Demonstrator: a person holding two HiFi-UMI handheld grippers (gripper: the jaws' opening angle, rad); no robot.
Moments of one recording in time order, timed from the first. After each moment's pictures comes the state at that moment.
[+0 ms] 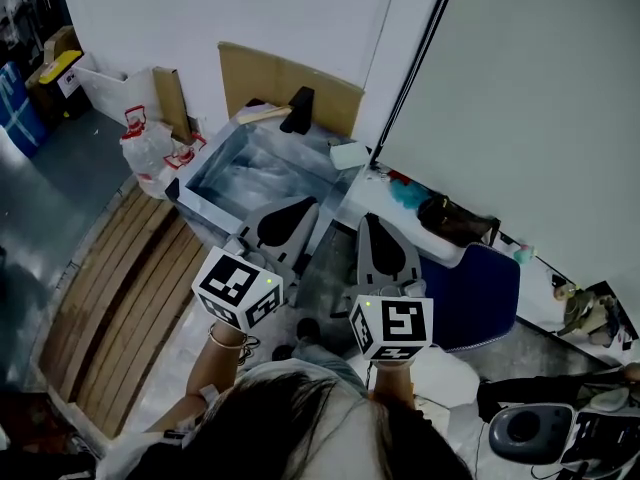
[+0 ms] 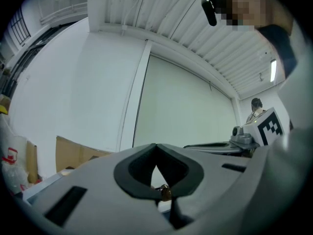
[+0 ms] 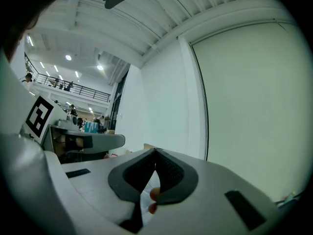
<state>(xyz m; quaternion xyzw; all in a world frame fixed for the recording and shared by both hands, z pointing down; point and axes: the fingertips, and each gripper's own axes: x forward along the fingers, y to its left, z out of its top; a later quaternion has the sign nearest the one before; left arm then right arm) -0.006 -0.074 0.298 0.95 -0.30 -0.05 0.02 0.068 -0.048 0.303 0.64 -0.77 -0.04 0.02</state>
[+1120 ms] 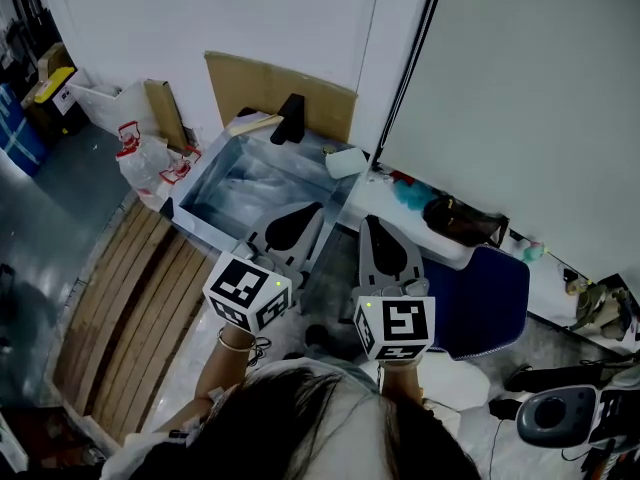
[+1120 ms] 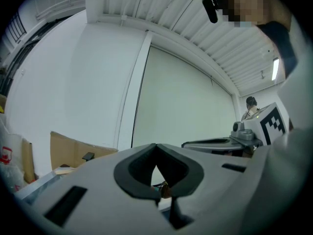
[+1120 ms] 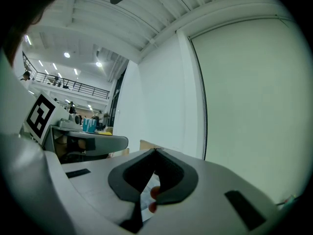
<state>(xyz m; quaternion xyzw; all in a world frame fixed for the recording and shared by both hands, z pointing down) 0.037 -0.122 0.318 0.96 -0.29 -0.03 0.03 0.102 -0.094 0.319 0.64 -0.77 -0.03 0.04</state>
